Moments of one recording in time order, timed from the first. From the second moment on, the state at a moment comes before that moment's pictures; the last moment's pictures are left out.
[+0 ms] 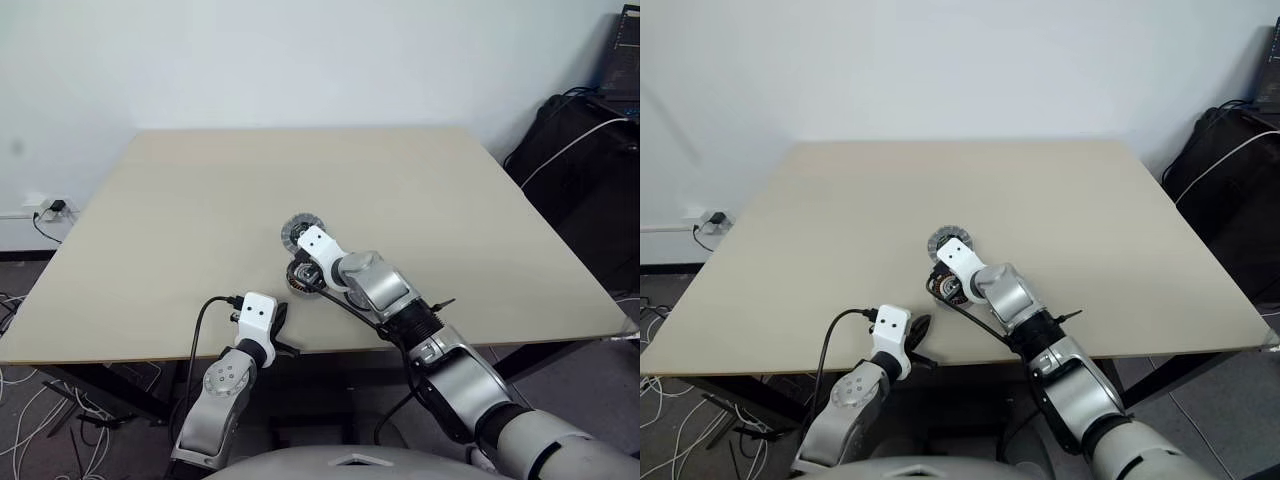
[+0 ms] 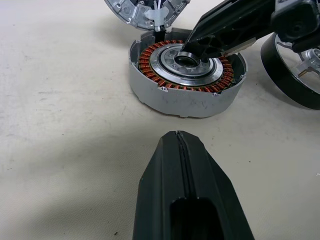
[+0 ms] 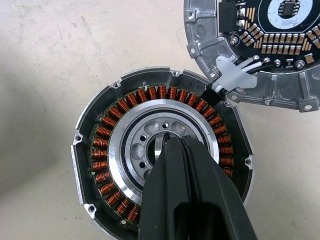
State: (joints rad) left arm 0.22 0.06 -0.24 -0.12 -0.02 0.25 -0.22; right arm -0.64 -0.08 0.42 0.41 -0.11 0.82 0.48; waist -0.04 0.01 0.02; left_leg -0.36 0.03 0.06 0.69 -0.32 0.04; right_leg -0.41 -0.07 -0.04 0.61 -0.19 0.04
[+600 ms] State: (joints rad) left arm 0.22 0.06 -0.24 -0.12 -0.02 0.25 -0.22; right arm -0.56 -0.10 0.40 0.26 -0.10 0.84 0.46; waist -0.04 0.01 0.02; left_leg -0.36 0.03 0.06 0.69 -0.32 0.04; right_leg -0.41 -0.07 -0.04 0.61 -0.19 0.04
